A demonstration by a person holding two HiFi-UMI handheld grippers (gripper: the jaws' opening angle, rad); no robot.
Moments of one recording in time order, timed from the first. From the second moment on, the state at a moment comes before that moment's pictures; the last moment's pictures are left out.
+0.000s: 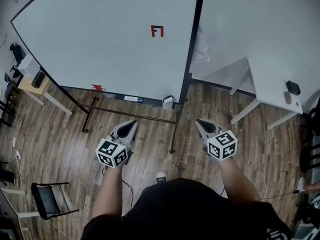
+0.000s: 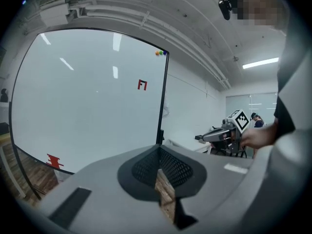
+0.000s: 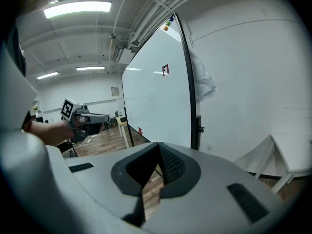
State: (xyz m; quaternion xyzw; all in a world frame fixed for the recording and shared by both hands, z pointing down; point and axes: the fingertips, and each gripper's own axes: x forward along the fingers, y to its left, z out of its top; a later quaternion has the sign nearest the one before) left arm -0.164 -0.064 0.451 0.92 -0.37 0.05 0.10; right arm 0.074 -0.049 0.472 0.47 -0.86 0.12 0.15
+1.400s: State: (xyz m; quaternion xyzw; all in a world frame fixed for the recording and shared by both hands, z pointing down) left arm -0.173 -0.145 0.459 0.95 -0.30 0.07 0.08; right arm 0.048 -0.106 0.475 0.52 -0.84 0.13 0.14
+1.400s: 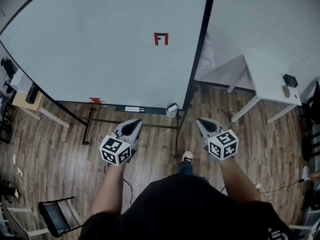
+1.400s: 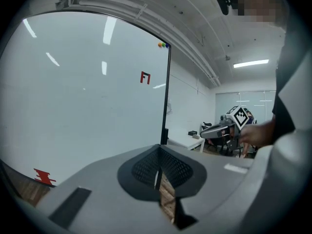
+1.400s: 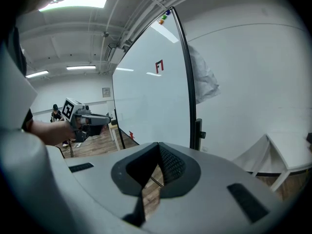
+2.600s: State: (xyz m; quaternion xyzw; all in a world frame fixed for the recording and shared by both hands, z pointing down) left arm -0.079 -0.237 0.527 0.94 -0.28 0.12 0.13; right arm 0.111 -0.188 0.538 0.49 -0.84 0.19 0.15
